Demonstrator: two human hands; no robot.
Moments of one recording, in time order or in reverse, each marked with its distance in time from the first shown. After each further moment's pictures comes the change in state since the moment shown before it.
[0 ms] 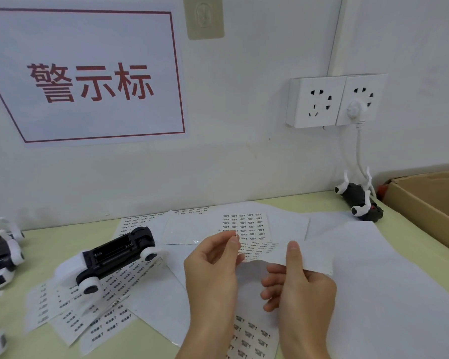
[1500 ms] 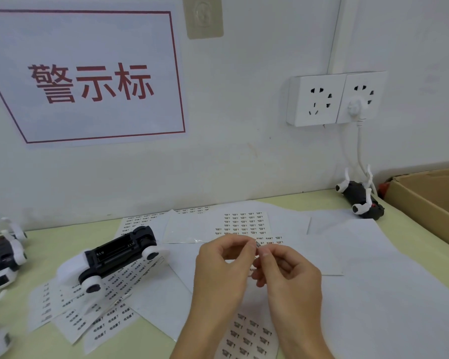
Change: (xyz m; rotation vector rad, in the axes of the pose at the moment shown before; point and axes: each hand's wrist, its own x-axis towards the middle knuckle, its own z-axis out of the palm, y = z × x) left_hand 0.000 0.014 -0.002 0.335 -0.289 0.149; right_hand -0.003 0.001 0.002 0.008 -0.267 -0.174
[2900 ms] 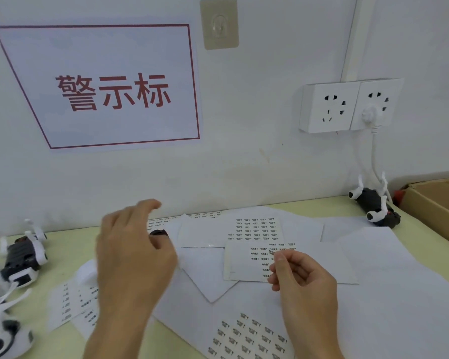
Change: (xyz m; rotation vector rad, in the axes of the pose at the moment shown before) left_hand 0.015 0.024 -0.103 0.813 0.533 0.273; right_hand 0.001 0.003 0.001 -0.042 0.073 0.033
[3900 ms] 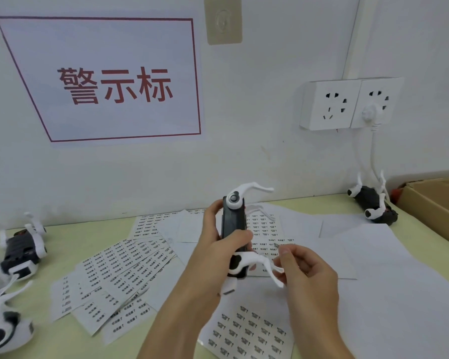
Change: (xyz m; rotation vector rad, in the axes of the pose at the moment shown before) left_hand -0.029 0.043 0.036 -1.077 -0.771 -0.440; right_hand 0.006 0.003 0.000 0.027 0.043 0.048
